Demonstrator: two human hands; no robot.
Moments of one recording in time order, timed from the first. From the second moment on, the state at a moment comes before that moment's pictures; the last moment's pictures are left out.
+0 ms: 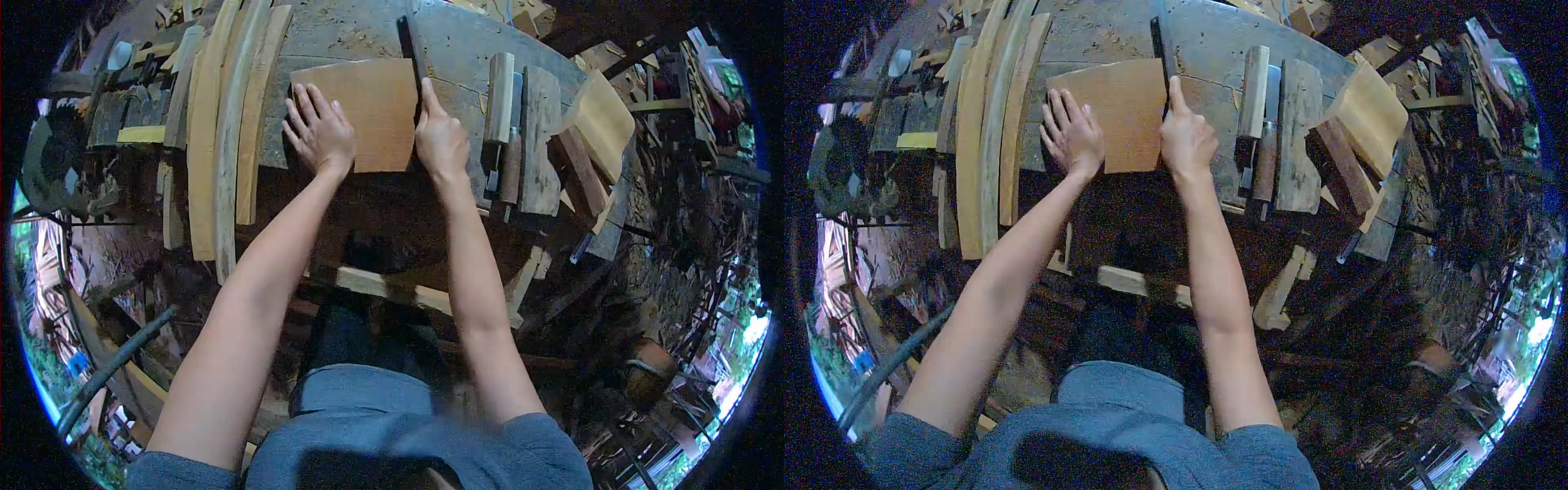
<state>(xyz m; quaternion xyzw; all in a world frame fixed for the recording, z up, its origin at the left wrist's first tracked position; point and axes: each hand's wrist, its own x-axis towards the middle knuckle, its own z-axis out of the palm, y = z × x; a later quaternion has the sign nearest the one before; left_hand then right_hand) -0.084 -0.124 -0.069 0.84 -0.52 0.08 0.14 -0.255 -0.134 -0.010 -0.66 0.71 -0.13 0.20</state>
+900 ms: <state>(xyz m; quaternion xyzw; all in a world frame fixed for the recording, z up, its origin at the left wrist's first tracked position) -0.098 -0.130 -0.061 0.84 -0.52 0.06 0.14 -0.264 -0.157 -0.013 -0.63 0.72 -0.16 0.23</state>
